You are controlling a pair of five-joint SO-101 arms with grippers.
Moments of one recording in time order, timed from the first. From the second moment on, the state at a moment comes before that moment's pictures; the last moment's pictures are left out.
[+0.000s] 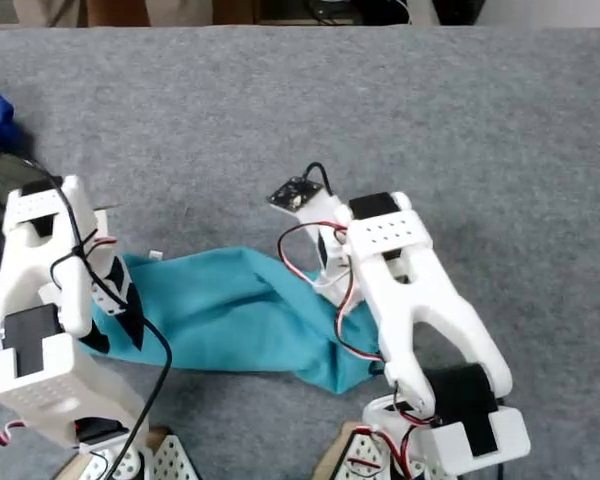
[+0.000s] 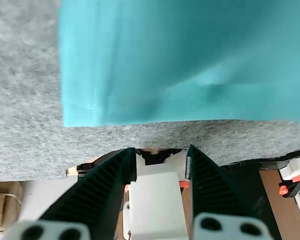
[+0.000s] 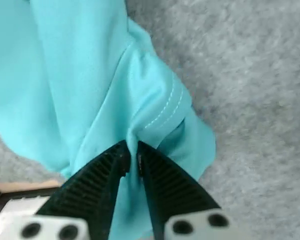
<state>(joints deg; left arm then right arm) -22.1 8.7 22.2 99.0 -18.7 -18.5 -8.8 34.6 79.3 22.2</state>
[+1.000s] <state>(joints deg) -25.2 8.7 21.8 99.7 -18.7 -24.5 -60.8 45.5 101.1 55.7</state>
